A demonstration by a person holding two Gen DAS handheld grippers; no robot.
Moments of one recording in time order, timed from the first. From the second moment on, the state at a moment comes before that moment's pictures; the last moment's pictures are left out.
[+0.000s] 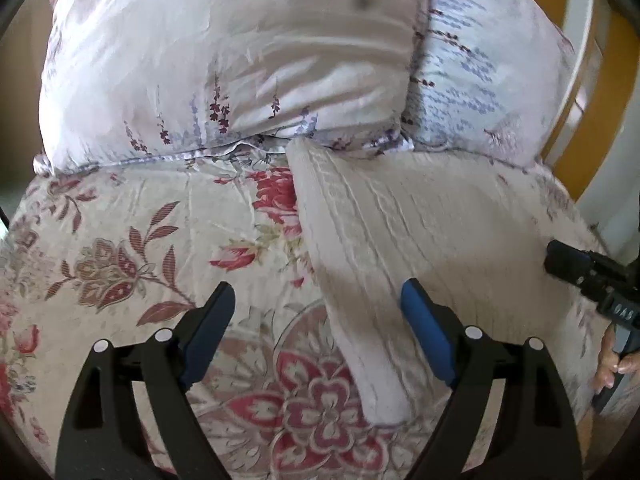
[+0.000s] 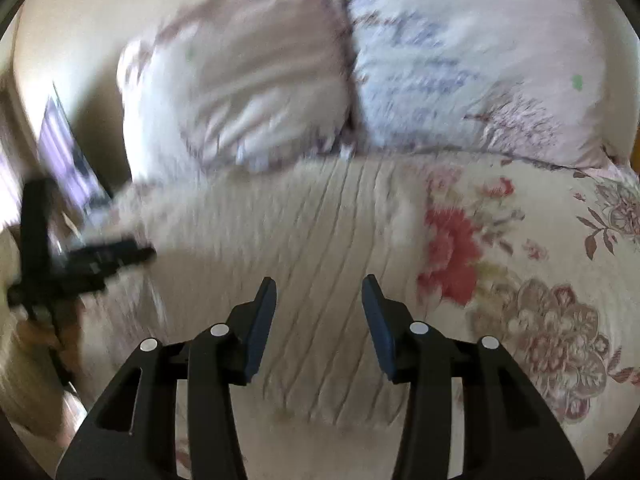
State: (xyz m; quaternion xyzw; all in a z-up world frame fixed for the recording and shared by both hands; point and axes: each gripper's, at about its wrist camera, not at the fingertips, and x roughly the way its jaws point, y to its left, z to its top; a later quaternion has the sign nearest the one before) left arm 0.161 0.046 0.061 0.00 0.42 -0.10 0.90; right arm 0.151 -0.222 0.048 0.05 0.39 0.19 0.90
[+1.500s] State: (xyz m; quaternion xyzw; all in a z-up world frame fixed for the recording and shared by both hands) left arm 0.083 0.010 0.038 0.02 0.43 -0.05 0.90; right arm 0.086 -0.204 0.024 0.00 0.40 0.05 0.91
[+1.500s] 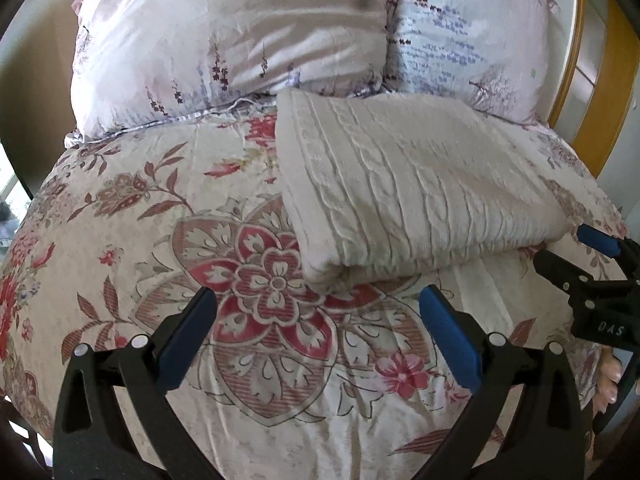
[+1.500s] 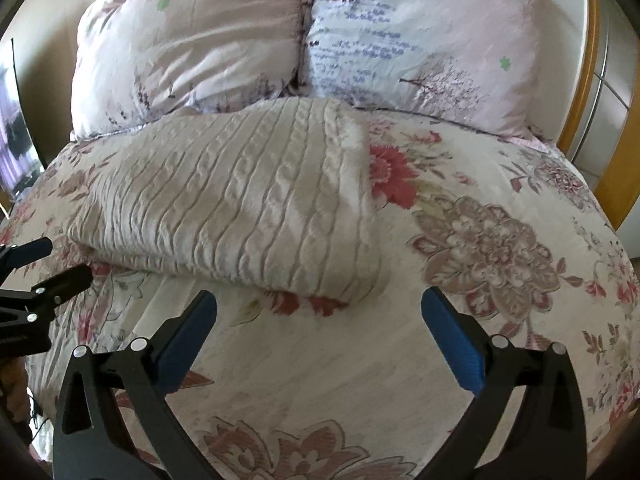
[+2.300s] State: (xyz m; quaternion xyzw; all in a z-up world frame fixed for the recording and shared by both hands) left arm 0.091 0.001 0.020 0.04 0.47 -0.03 0.88; right arm 0.093 -0.193 0.007 0.00 0.45 0.04 0.89
